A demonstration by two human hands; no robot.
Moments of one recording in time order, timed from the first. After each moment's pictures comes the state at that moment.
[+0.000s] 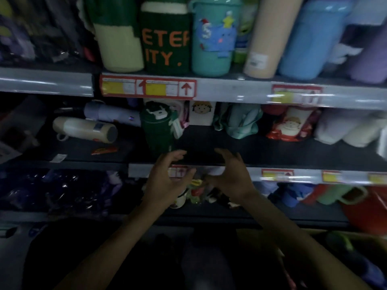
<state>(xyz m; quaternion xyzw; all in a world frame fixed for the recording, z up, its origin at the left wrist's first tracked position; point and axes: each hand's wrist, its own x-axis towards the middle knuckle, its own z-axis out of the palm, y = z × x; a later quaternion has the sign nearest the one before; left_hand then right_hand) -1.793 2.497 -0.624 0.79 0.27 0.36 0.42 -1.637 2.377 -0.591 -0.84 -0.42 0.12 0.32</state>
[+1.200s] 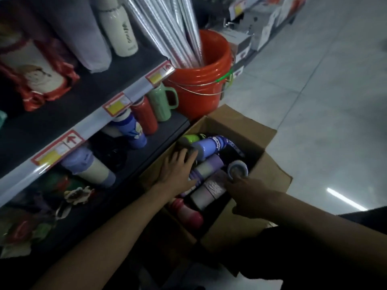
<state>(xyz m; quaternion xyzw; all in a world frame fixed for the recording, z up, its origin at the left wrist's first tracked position) -1.512 2.122 -0.799 0.98 -0.19 -0.05 0.00 -1.581 1.900 -0.709 -0.93 -0.19 0.29 -0.04</state>
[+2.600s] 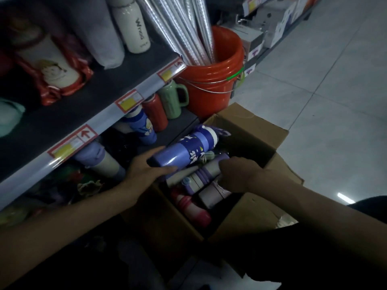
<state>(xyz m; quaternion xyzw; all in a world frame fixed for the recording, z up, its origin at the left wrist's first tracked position) -1.550 2.196 -0.710 0.79 0.14 -0.11 0.58 -1.541 1.949 -0.678 -0.95 -0.12 0.30 0.02</state>
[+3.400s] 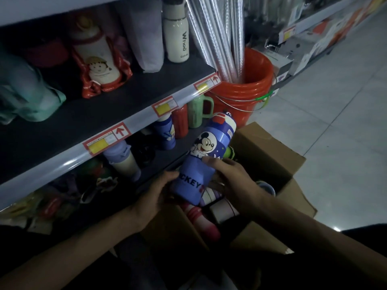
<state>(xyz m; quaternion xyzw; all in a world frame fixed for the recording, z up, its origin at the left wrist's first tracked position) -1.592 2.213 -0.682 0.58 0.23 -0.19 0.76 -1.546 2.028 -0.667 -0.57 0.13 0.26 0.77</state>
